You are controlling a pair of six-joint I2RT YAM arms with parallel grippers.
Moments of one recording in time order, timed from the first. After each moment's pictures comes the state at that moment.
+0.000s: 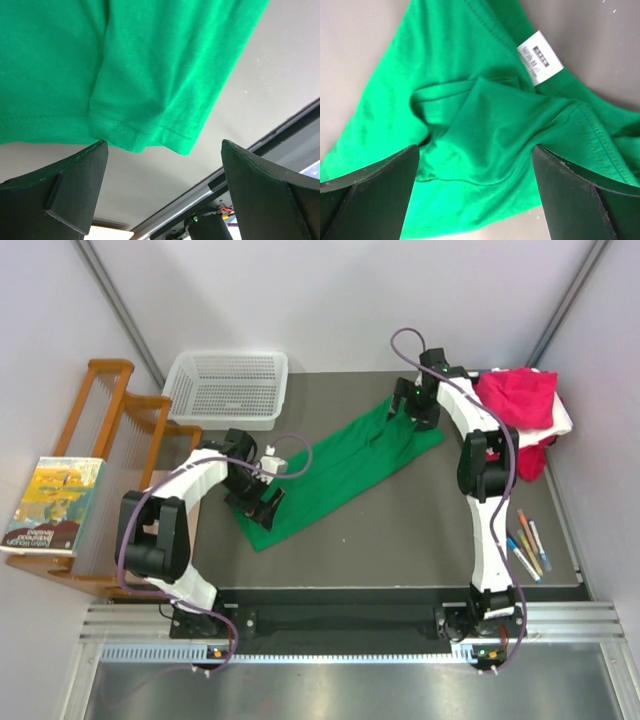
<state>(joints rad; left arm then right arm) -0.21 1.62 1.09 -0.95 0.33 0.43 0.16 2.42 2.23 -0.90 -0.19 0.41</state>
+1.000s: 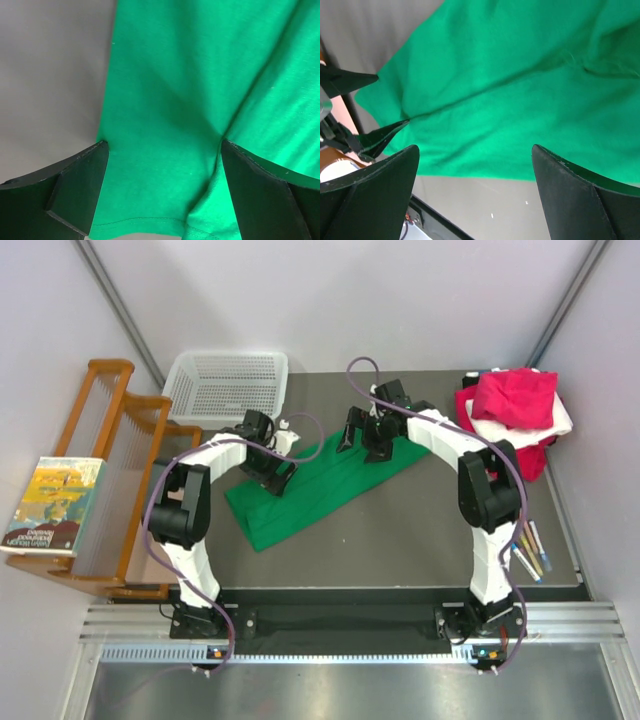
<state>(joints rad) -0.24 1.88 1.26 -0.61 0.20 0.44 0.43 2.03 1.61 -0.56 -0.38 0.61</state>
